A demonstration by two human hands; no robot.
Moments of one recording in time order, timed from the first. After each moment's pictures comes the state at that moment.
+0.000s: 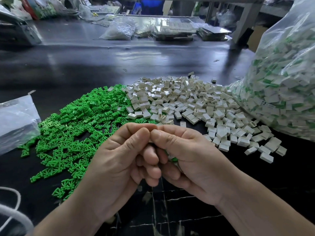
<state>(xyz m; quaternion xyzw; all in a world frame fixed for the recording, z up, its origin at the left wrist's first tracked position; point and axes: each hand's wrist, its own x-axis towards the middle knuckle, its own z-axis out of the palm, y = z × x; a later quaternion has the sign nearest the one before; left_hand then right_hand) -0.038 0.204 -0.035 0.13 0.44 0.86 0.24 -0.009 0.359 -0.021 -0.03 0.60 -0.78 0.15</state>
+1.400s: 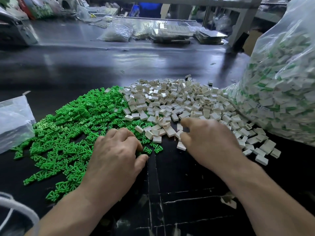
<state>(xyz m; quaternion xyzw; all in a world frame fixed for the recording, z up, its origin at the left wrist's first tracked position) -0.063 0.197 -0.065 0.23 0.96 0.13 -0.11 -0.043 0.407 -0.040 0.08 0.99 -0.10 -0.11</state>
